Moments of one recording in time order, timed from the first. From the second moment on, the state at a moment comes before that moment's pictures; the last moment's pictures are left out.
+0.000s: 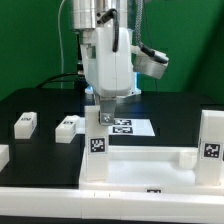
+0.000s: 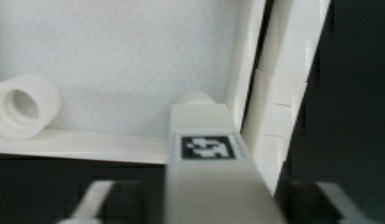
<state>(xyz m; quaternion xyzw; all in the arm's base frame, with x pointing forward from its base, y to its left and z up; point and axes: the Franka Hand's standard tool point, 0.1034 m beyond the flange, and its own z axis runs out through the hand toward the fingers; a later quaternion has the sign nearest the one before) 0.631 -0.052 0.113 -0.76 0.65 -0.04 0.05</state>
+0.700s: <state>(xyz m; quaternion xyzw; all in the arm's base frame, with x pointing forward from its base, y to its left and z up) 0.632 -0.054 0.115 -0.91 0.41 -0.05 0.04</state>
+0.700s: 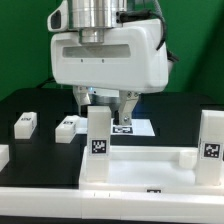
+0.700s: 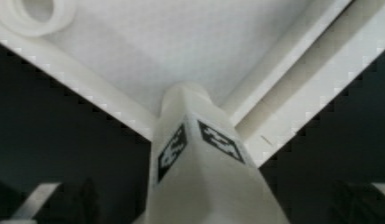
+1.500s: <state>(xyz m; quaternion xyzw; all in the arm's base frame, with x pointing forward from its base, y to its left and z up) 0.635 -0.056 0.113 -1.00 0.06 -0.05 0.01</state>
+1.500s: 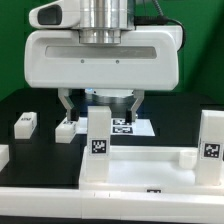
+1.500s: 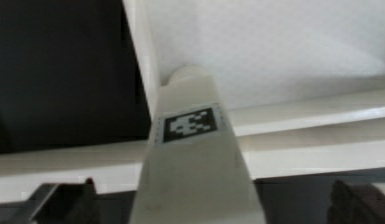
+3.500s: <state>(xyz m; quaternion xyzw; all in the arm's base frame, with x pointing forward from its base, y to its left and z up) 0.632 -0.057 0.112 -0.85 0.52 -0.05 0.03</state>
